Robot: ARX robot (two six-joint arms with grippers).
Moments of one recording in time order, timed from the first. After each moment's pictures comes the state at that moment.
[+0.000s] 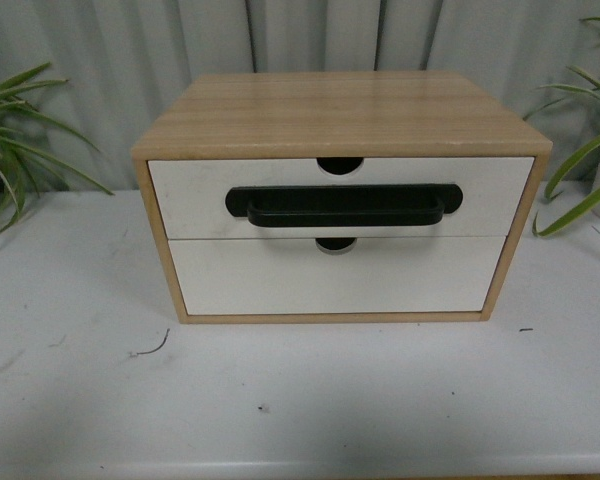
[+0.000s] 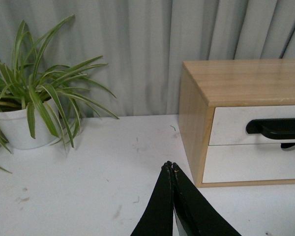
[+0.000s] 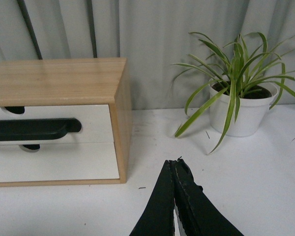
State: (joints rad) left arm 0.00 0.20 0.08 0.12 0.00 -0.01; right arm 0.00 0.32 0.07 0.25 0.00 0.00
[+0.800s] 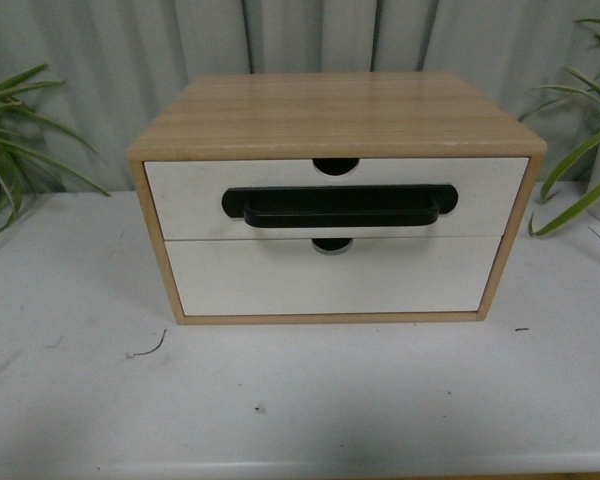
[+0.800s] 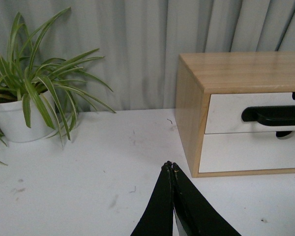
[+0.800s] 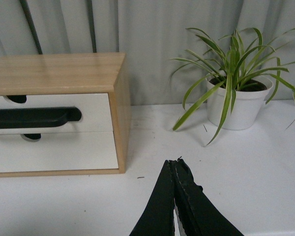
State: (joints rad) left arm 0.00 0.01 0.01 0.00 0.00 -0.01; right arm 0.00 0.00 0.01 -0.01 0.00 0.00
